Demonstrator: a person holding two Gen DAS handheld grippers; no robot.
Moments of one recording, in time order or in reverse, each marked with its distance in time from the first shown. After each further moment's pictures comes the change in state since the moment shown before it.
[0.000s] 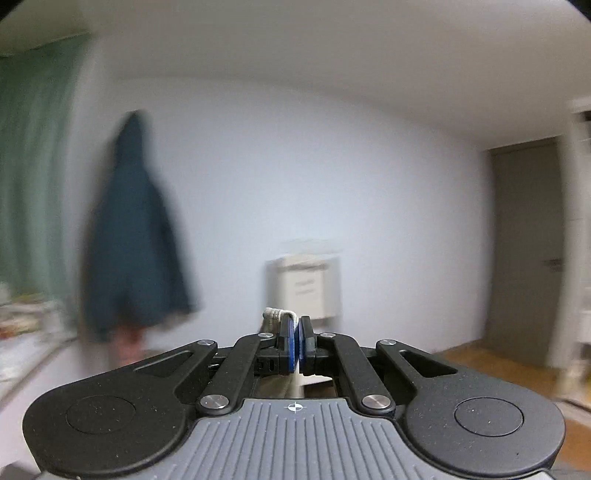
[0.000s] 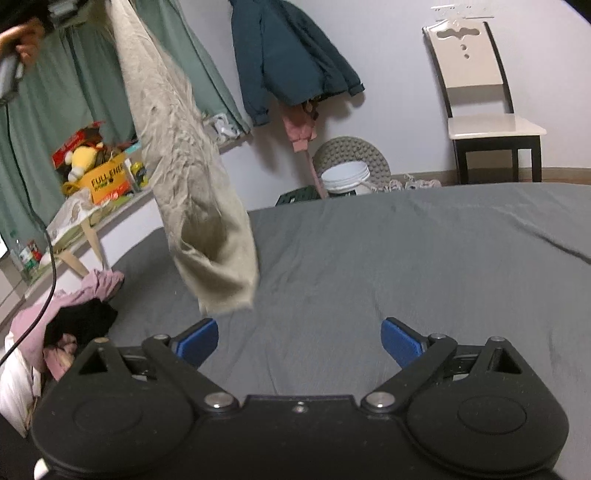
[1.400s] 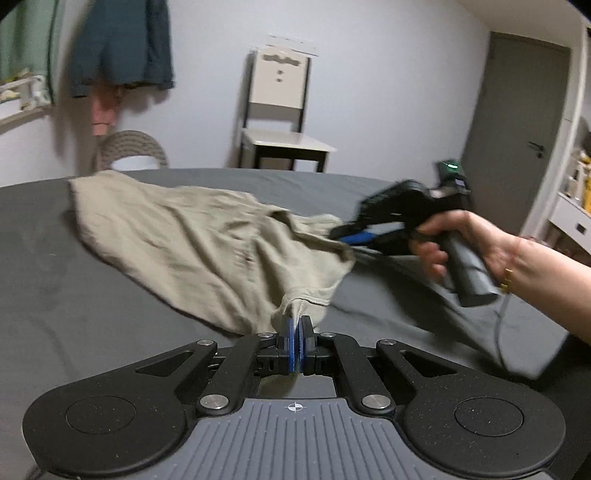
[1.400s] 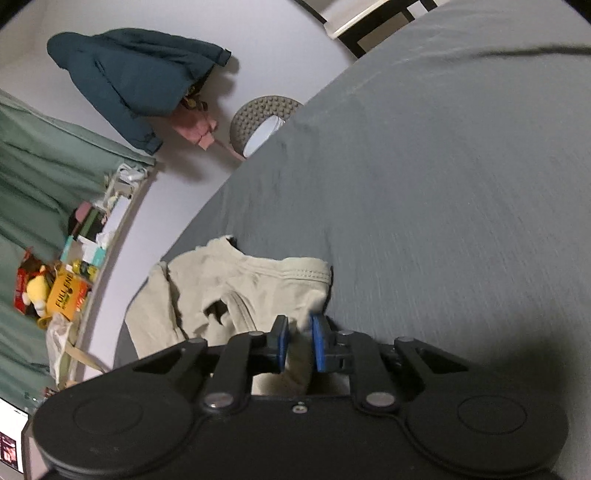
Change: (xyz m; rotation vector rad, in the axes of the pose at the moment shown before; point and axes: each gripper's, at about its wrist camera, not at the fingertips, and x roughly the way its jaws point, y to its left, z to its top) left arm -0.130 -0.109 -0.388 -0.150 0.512 0.013; right arm 0.089 -0.109 -0.014 0.591 0.096 0.005
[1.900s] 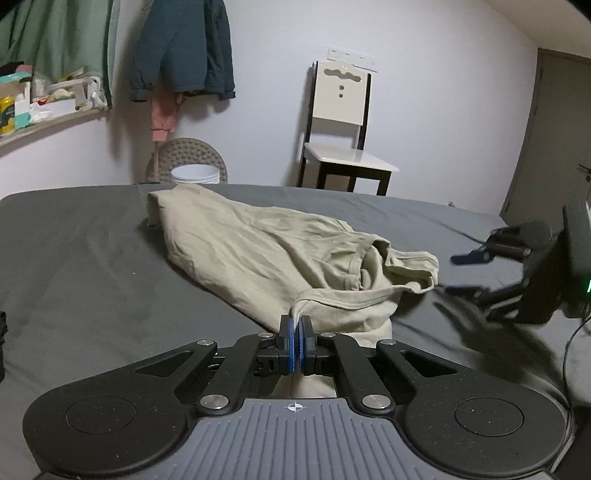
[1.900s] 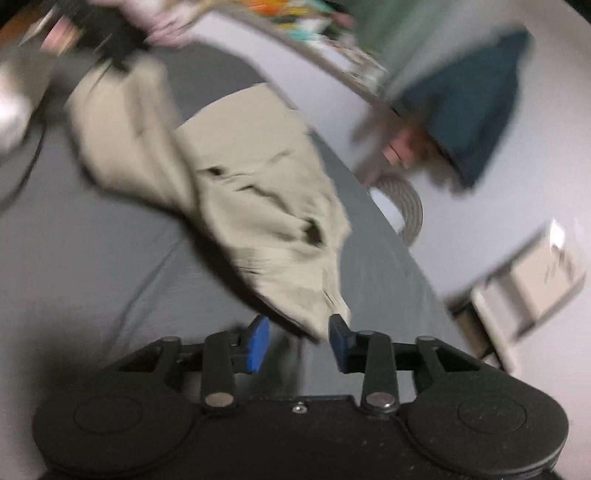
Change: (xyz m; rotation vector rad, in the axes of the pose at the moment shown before) left arm 0.002 0.077 0.018 -0.061 -0.037 0.141; right arm -0.011 0.091 -0.121 -1.735 0.005 -0.304
